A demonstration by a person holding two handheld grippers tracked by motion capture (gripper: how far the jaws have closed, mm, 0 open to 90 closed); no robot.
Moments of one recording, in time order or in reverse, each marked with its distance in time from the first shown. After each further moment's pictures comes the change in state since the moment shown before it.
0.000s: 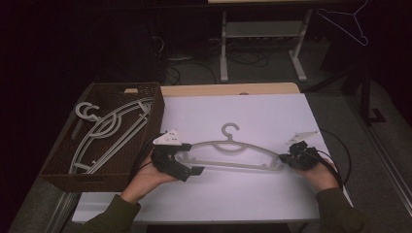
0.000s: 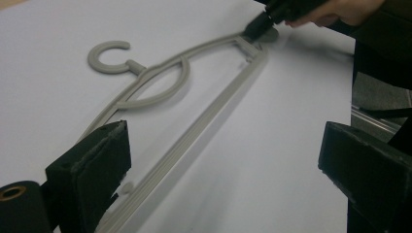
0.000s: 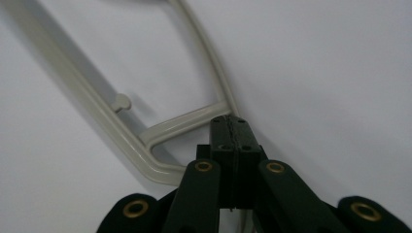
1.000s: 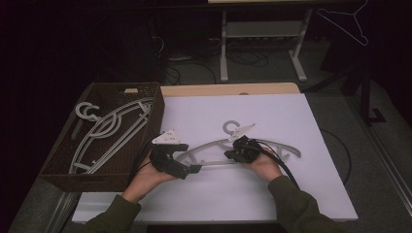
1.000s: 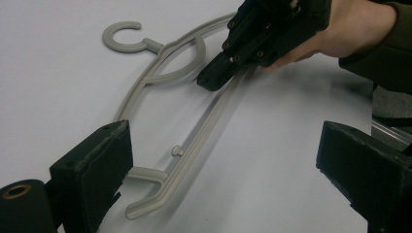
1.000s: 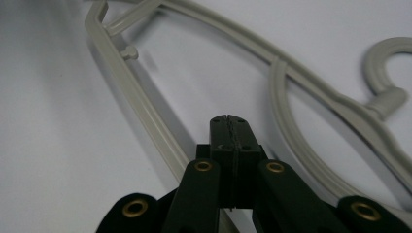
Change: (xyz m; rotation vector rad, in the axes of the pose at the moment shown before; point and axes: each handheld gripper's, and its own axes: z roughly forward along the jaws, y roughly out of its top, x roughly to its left) left arm 0.011 -0.010 0.003 0.003 0.041 -0.050; right arm 0.102 0.091 0.075 -0.055 0.266 -0.206
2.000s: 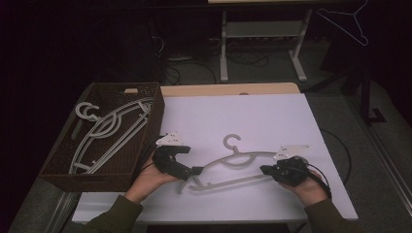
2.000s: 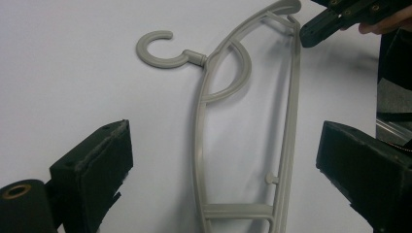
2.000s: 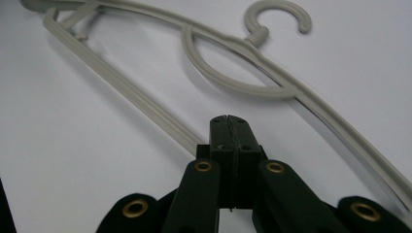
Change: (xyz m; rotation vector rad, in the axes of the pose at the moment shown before) left arm 0.002 -0.005 0.010 0.032 -0.010 -0.003; right arm 0.010 -0.088 -0.103 -0.074 -0.086 0.072
